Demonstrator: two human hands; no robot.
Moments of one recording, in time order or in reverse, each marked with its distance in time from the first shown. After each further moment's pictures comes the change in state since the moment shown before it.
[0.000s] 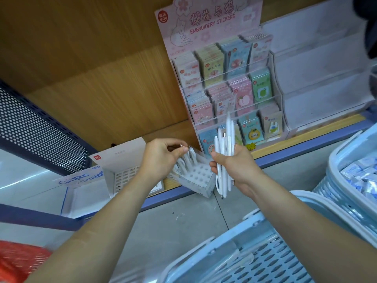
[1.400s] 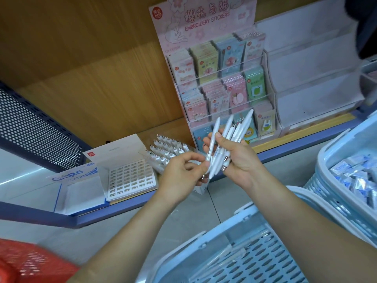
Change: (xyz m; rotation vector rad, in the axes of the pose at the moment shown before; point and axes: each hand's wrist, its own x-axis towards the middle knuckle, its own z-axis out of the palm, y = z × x) left_hand -0.055 0.035 0.041 -0.390 -0.197 -0.270; right_hand -0.001 -0.016 -0.007 0.575 -0.086 0.092
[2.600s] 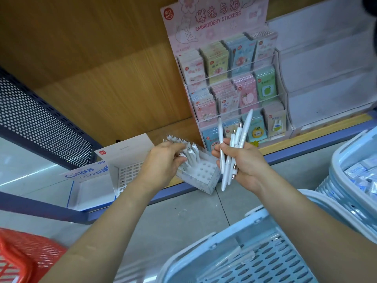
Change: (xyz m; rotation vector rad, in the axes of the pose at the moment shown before) left_hand 0.034 -0.016 -0.066 0.955 0.161 0.439; right_hand 0.002 0.008 -0.005 -0.252 0.063 0.015
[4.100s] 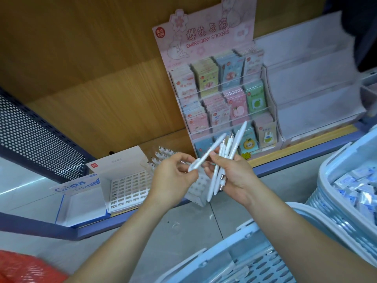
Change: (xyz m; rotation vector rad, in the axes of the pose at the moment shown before) left_hand -0.007 0.060 0.001 -0.664 -0.007 -0.387; right_hand -0.001 -0.002 0.005 0.146 -0.082 -0.011
